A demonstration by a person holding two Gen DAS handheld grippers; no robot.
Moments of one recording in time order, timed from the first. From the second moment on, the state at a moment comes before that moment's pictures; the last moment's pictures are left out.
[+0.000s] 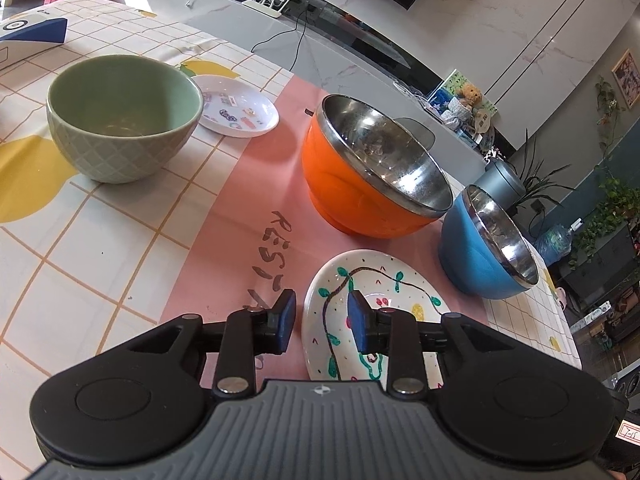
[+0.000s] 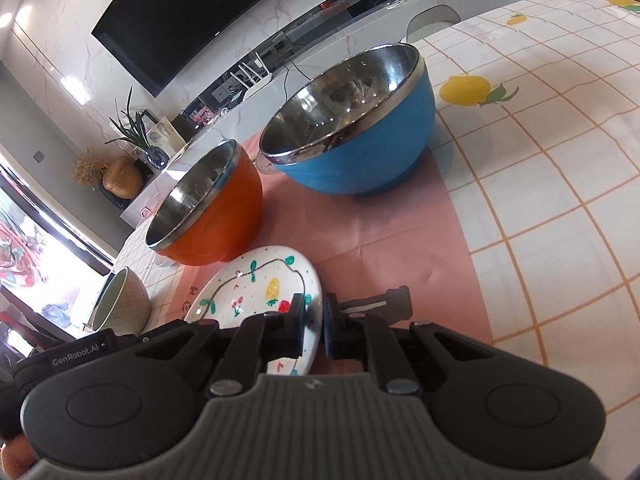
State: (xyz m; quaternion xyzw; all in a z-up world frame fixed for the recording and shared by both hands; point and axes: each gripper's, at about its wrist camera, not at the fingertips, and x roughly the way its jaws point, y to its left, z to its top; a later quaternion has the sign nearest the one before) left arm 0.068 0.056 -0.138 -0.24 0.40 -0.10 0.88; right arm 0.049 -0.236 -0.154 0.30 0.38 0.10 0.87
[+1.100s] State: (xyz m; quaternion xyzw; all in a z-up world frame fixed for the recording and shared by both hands) left arm 0.006 0.102 -0.102 -0.25 0.37 -0.08 0.89; right arm 0.008 -0.200 -0.125 0.33 0.40 0.13 0.85
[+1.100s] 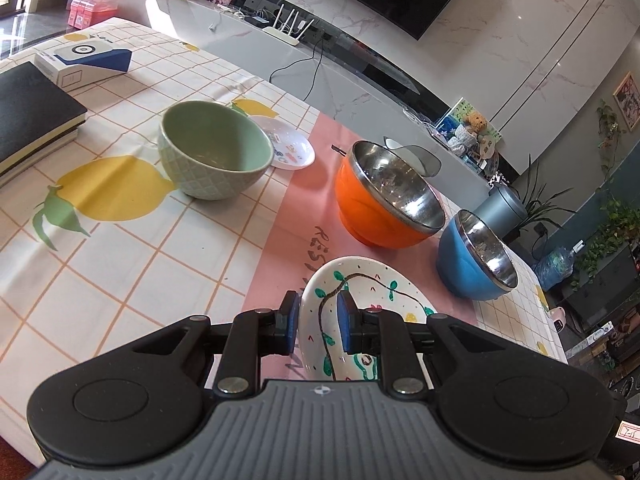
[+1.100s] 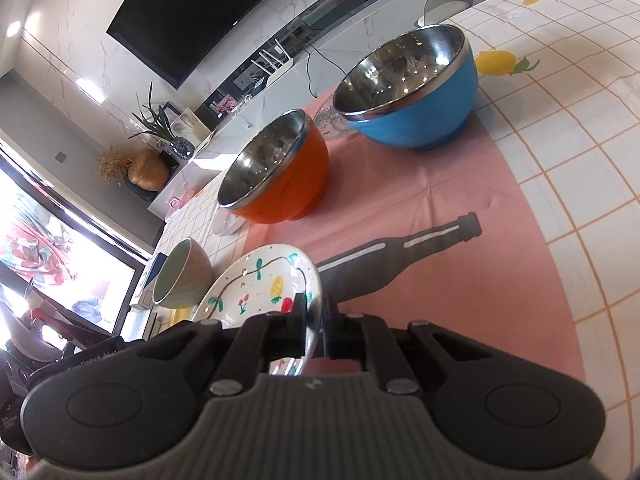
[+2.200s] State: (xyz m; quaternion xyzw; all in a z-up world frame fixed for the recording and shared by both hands) left arm -0.018 0.133 -0.129 -0.23 0.40 -0.03 0.89; right arm -0.010 -0.146 -0.140 0.25 0.45 0.17 0.84
